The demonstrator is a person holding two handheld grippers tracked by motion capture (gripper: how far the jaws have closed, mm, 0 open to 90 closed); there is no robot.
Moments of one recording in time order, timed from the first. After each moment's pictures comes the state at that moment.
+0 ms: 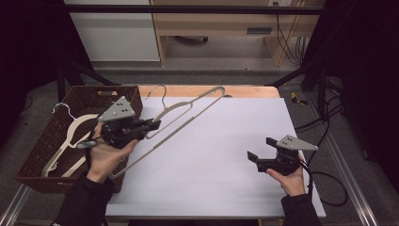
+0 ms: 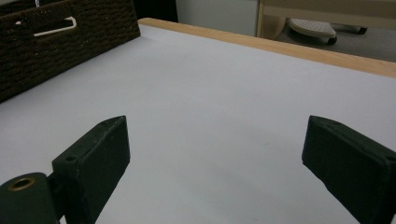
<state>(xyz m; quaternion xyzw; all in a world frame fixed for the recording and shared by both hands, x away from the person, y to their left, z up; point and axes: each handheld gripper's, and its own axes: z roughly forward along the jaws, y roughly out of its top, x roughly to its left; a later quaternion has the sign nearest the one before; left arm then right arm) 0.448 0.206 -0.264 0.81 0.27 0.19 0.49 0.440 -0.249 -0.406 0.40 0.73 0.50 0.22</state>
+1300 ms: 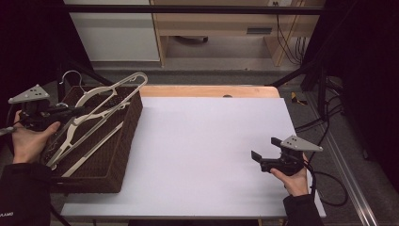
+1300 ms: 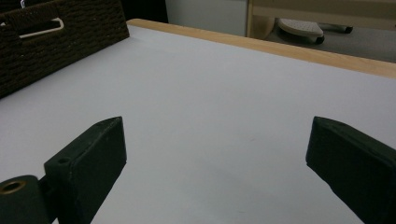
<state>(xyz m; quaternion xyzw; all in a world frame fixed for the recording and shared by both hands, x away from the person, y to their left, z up) 0.495 0.405 -0.284 0.77 0.39 0.23 0.44 0.438 -0.258 -0.405 0.42 0.73 0.50 0.23</state>
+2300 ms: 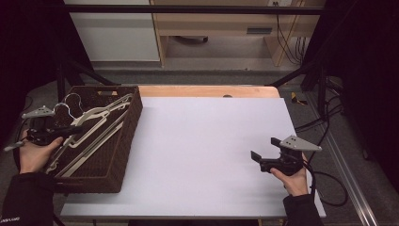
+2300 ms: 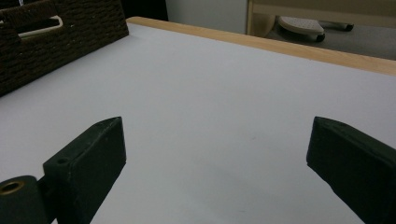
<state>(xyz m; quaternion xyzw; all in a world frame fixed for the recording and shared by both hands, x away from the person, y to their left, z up) 0.504 0.432 -0.361 0.77 0.47 0.18 0.39 0.439 -0.257 -0.406 0.42 0.73 0.49 0.23</state>
